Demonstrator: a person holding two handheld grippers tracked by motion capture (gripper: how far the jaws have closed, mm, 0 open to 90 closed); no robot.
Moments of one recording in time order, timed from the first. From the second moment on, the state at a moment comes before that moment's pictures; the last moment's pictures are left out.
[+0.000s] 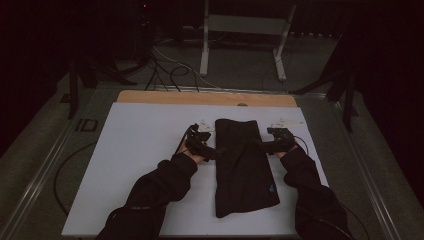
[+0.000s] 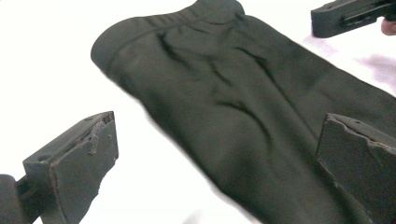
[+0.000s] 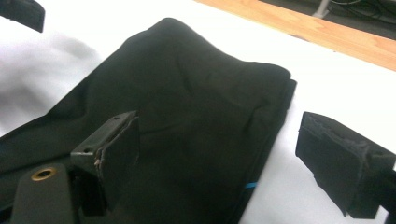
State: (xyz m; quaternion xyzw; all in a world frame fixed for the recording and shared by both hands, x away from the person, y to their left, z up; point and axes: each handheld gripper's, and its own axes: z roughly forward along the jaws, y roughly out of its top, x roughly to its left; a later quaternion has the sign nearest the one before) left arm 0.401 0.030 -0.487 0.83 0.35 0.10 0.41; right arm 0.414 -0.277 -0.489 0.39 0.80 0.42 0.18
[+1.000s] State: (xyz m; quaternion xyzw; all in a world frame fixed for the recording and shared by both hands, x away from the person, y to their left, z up) left arm 0.443 0.023 -0.499 0.83 0.38 0.09 0.40; right arm 0.438 -0.277 -0.493 0.41 0.79 0.41 0.18
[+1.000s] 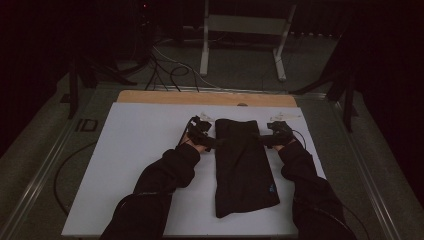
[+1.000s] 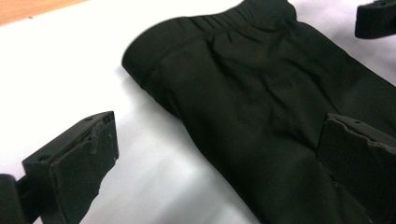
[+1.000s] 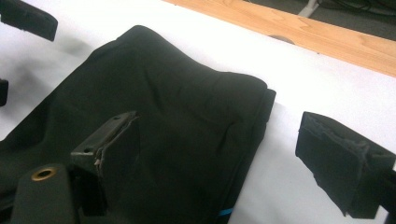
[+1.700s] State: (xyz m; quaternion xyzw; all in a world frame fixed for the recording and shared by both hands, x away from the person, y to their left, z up) left arm 0.477 0.021 -0.510 0.81 0.42 0.06 0.40; right arm 0.467 -0.265 -0.500 0.44 0.79 0.38 0.18
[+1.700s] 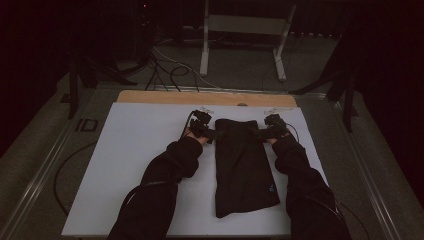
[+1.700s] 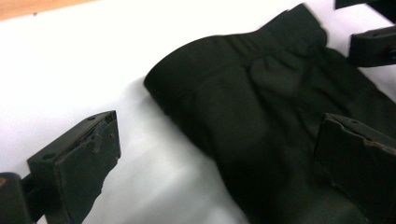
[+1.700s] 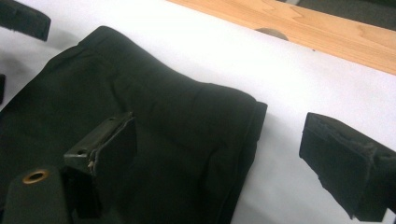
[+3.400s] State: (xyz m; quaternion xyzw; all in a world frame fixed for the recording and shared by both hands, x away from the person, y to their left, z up) left arm 0.467 0.007 -0.516 0.83 0.39 0.05 0.39; right arm 0.470 -0.261 -0.514 0.45 0.82 0.33 0.12
